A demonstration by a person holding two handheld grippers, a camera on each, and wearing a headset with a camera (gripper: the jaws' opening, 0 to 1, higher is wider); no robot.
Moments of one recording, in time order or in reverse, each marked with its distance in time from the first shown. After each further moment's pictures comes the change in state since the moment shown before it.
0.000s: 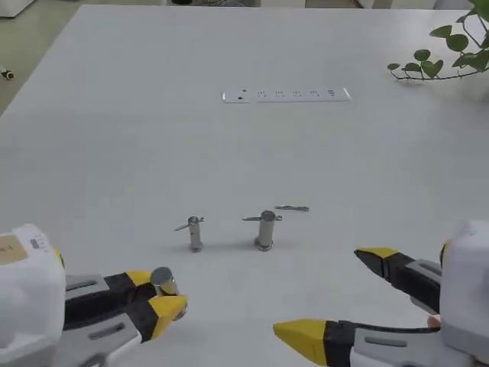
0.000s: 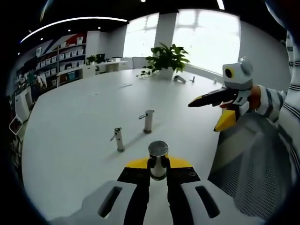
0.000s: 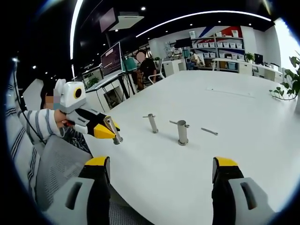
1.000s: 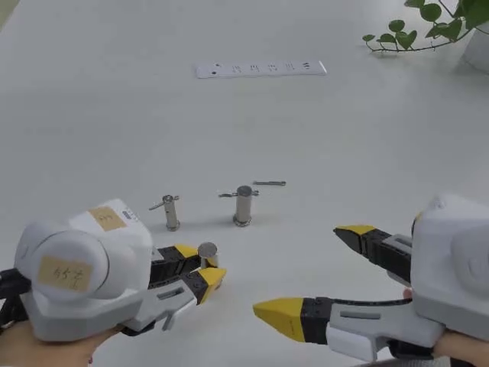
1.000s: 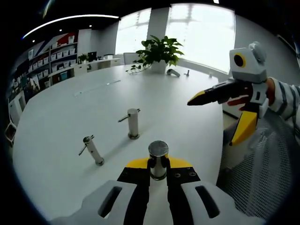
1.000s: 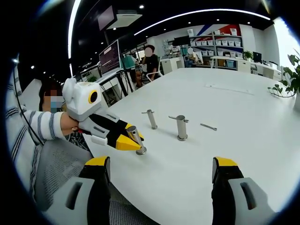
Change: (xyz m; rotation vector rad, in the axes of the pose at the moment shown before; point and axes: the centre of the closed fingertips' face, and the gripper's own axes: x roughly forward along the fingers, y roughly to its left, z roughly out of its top) left arm 0.059 -0.016 -0.003 0.033 0.033 -0.044; right arm -0.003 0.003 -0.011 0.009 0.019 -0.016
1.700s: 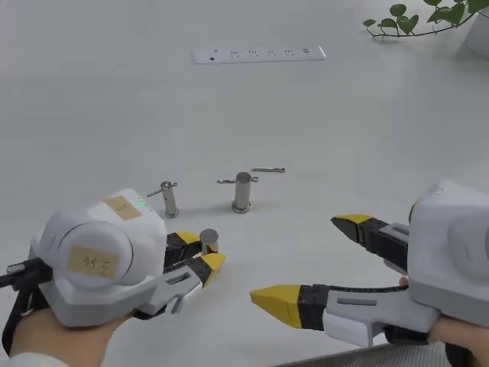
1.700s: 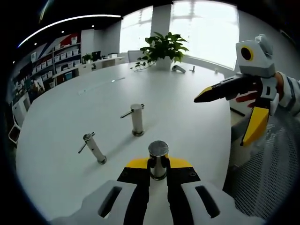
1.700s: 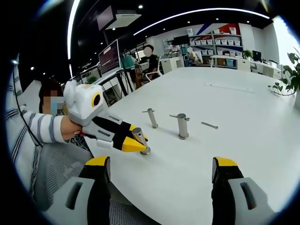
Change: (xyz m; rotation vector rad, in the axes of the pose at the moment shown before) left arm 0.008 0.005 -0.007 0.019 0.026 0.067; right arm 0.002 0.003 -0.003 0.010 0.002 0.002
